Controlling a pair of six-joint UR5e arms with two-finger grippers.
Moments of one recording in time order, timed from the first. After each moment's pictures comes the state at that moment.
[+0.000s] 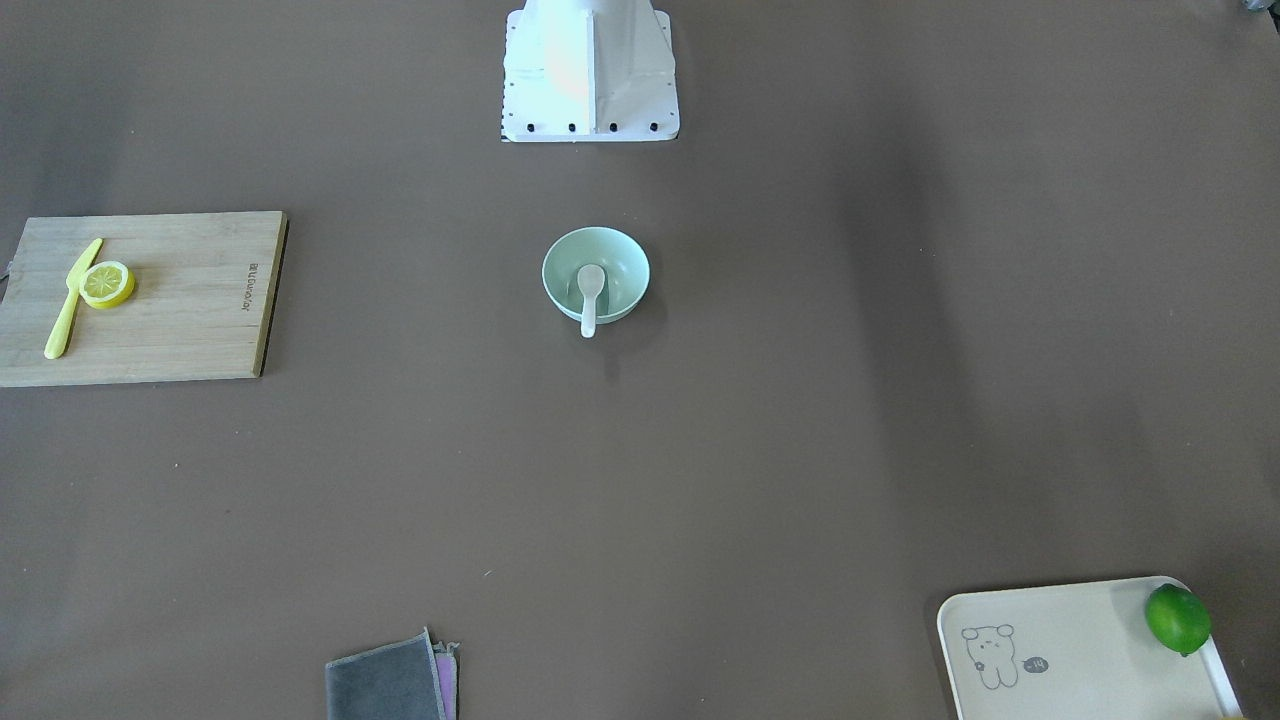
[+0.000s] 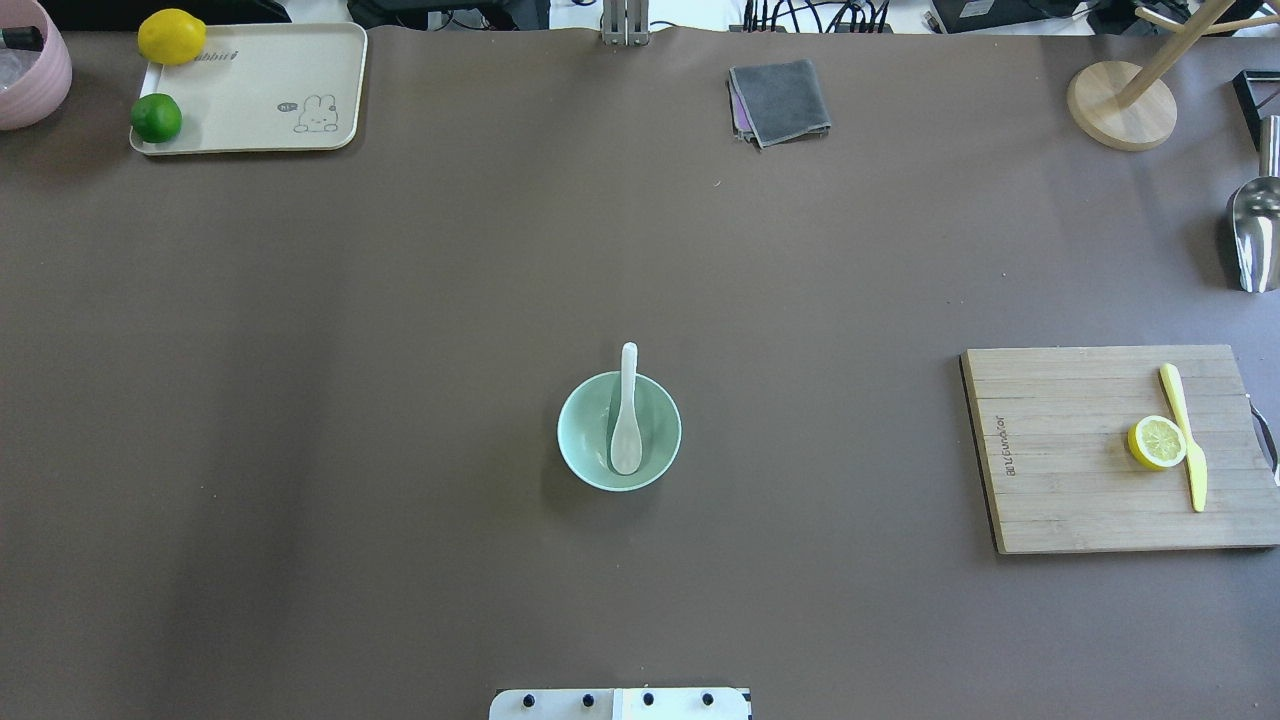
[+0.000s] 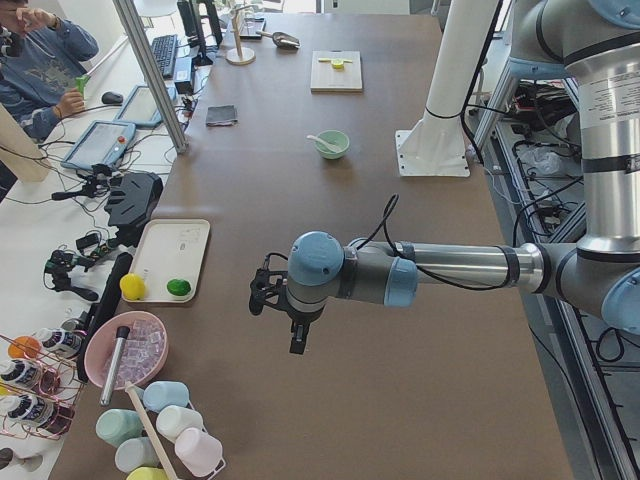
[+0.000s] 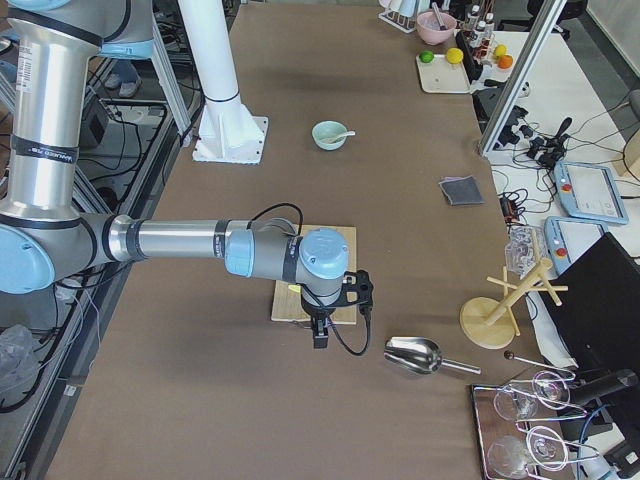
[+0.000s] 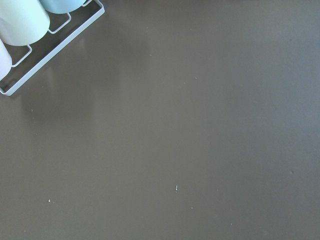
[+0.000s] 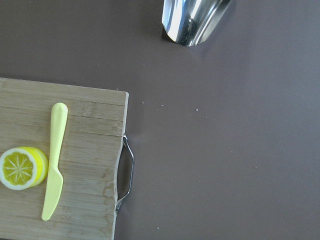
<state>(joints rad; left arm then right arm) -1.65 -1.38 -1.79 -1.71 -2.43 0.01 1.60 -1.78 1.82 -1.69 2.36 -0.20</state>
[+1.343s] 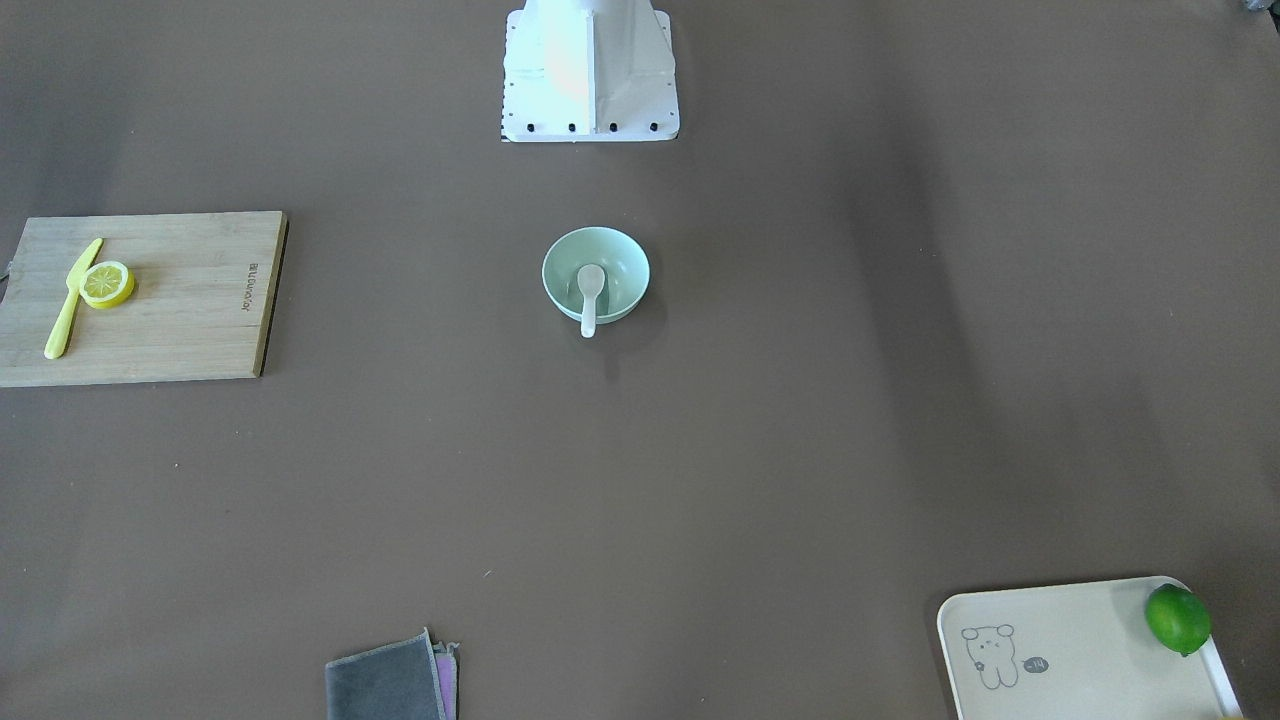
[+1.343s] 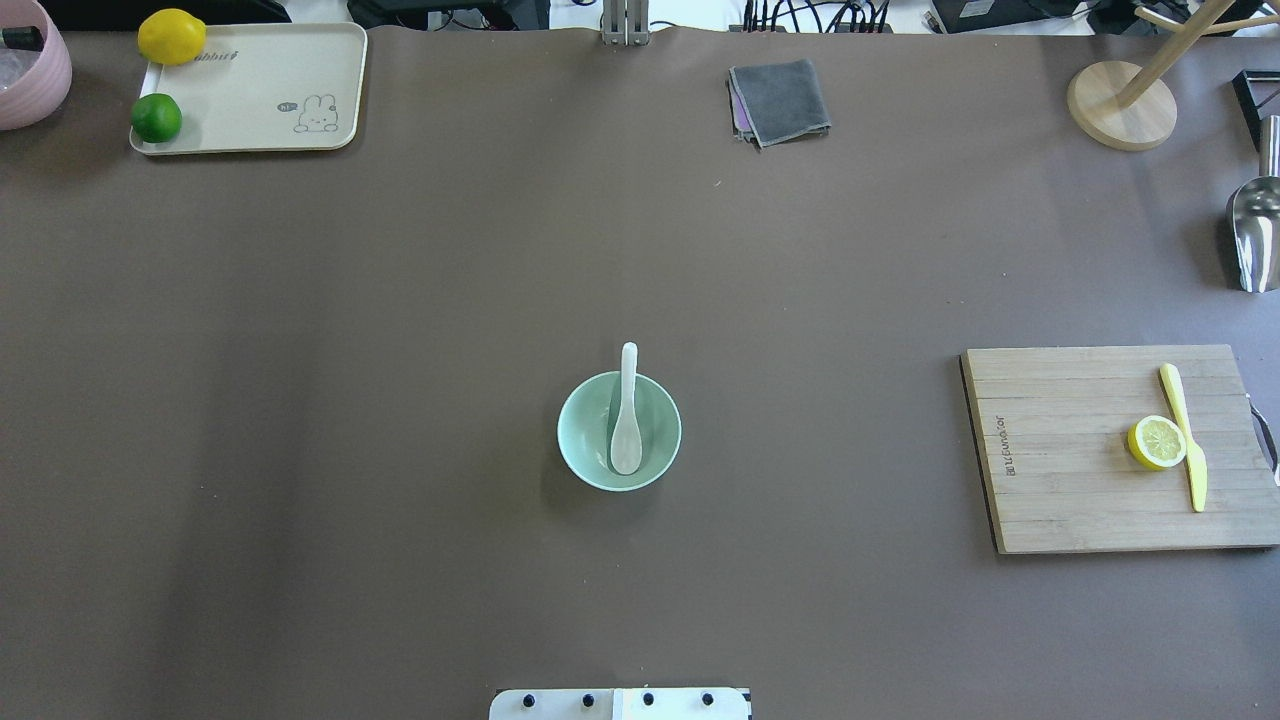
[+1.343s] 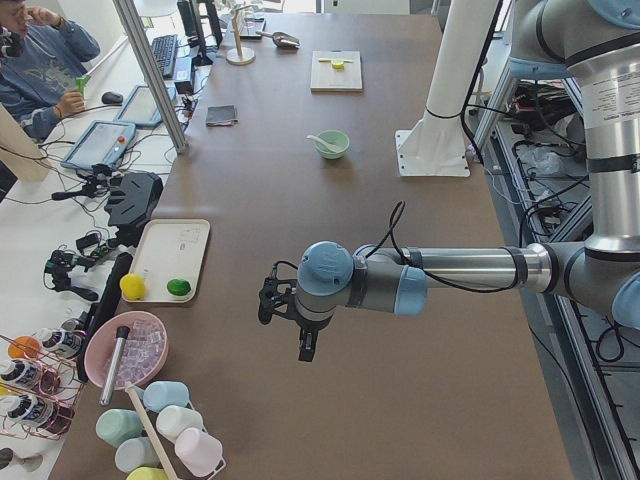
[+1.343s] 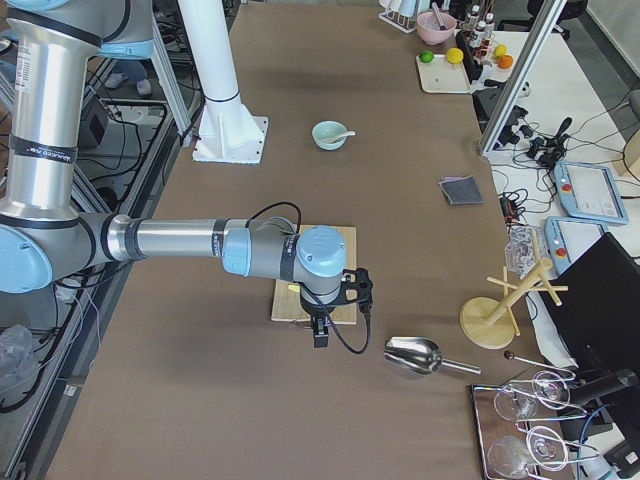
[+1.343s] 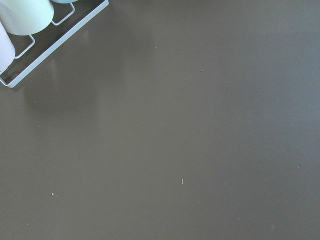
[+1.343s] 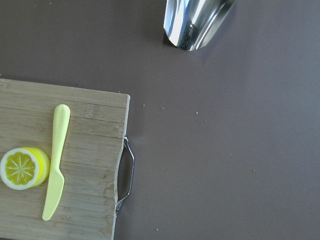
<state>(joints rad) -1.65 -1.34 -1.78 -1.72 -2.43 0.01 1.61 -1.78 1.83 -1.68 2.36 -0.21</state>
